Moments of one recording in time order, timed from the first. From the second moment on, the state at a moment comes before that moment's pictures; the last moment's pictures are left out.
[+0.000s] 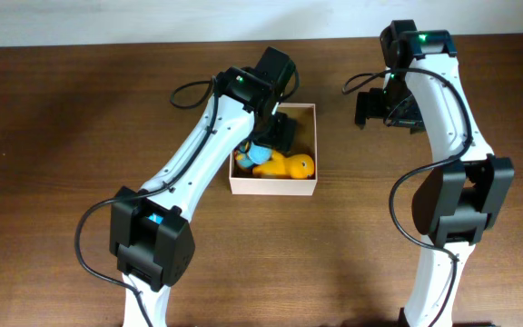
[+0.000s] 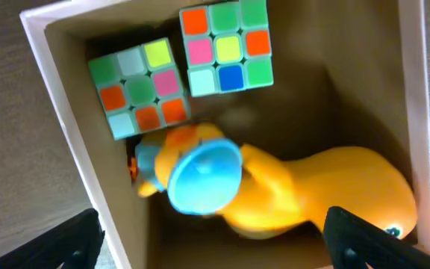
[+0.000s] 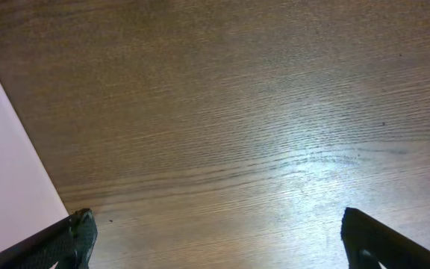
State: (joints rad) left arm -0.54 2.11 2.01 -1.21 -0.05 -0.25; right arm 0.04 2.21 2.12 -1.47 0.07 0.24
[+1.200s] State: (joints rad) left arm -0.30 1.84 2.01 -1.60 -0.17 -0.31; right arm 0.04 2.21 2.12 -1.47 0.07 0.24
